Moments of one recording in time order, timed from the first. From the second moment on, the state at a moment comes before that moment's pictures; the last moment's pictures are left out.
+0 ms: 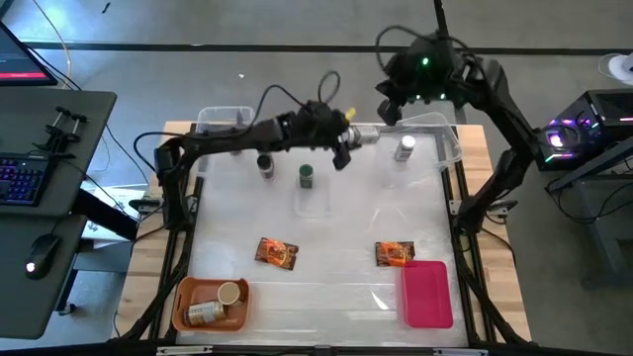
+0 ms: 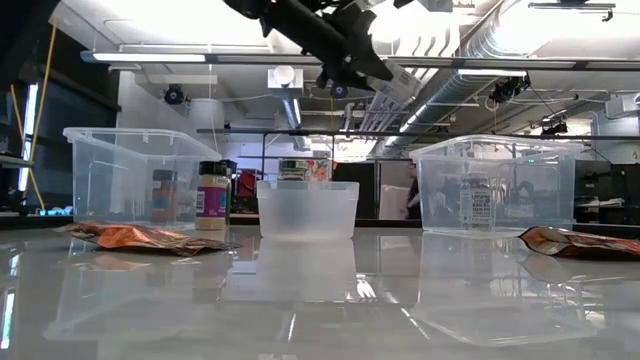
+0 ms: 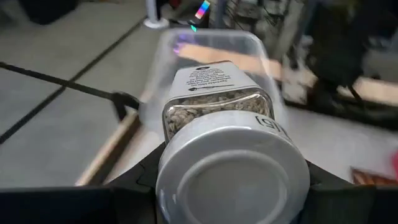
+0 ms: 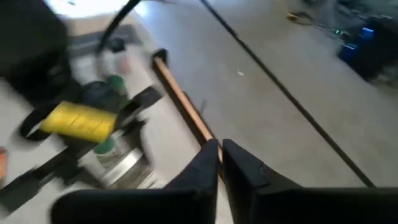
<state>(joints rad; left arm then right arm) 0.32 1.88 1.66 -0.22 -0.01 0.00 -0.49 1.64 2.31 -1.31 0.16 -0.11</state>
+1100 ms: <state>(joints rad) 0.43 1.87 1.78 -0.34 0.13 0.59 -0.48 1.79 2.31 -1.40 -0.01 -0.51</state>
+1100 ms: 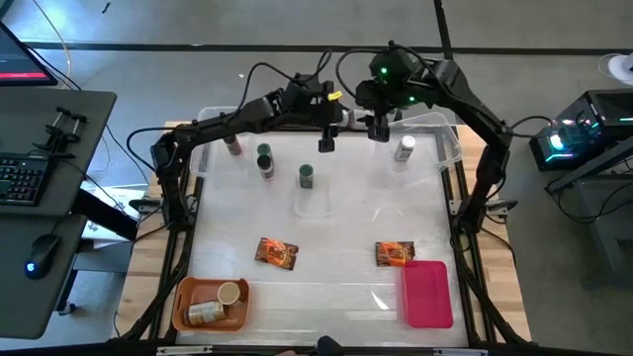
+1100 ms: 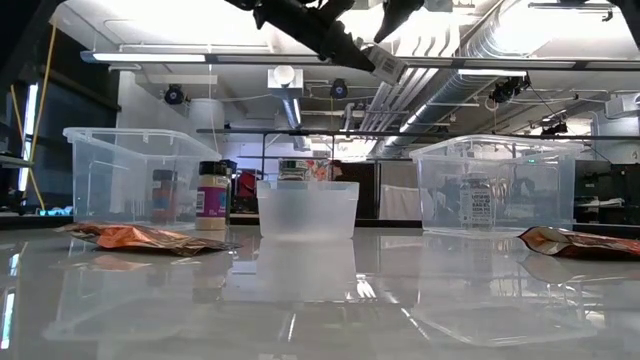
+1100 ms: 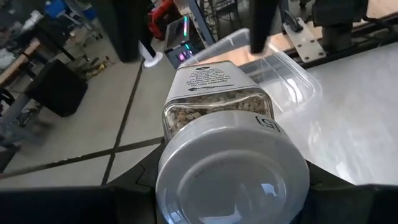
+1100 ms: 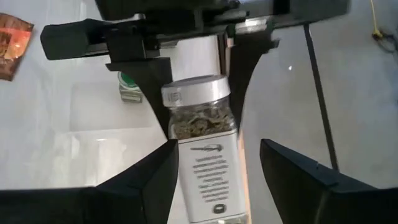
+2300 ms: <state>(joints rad) 0.39 1.82 1.78 -0.40 0.13 0.64 -0.38 1.86 2.31 -1.43 0.12 -0.58</state>
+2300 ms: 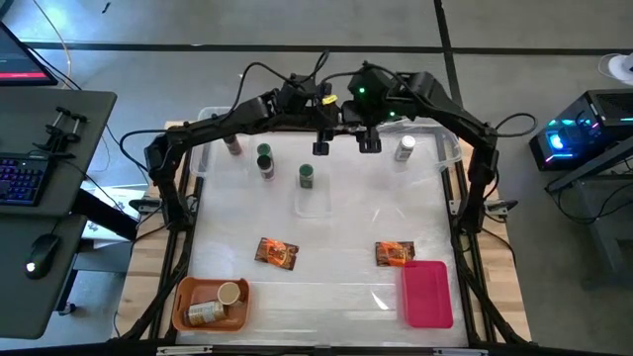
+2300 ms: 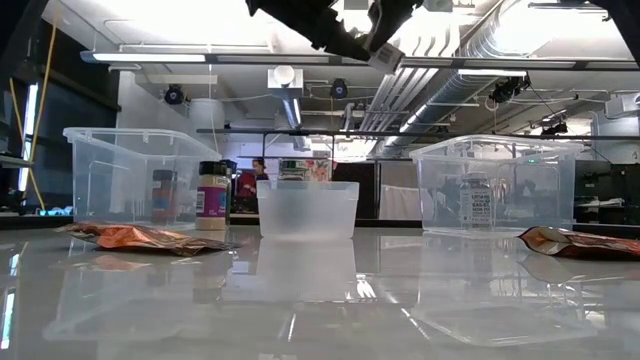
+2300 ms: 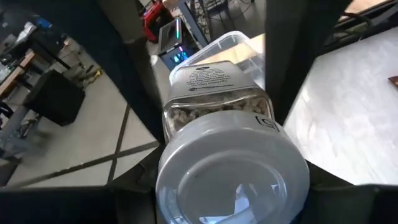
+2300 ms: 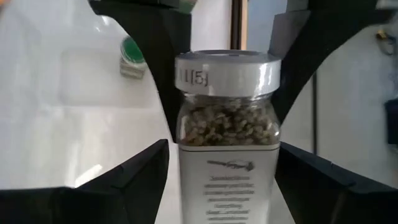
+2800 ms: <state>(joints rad) 0.38 1.82 1.78 -0.39 0.13 0.64 -0.37 1.86 2.31 -1.44 0.15 -0.56</state>
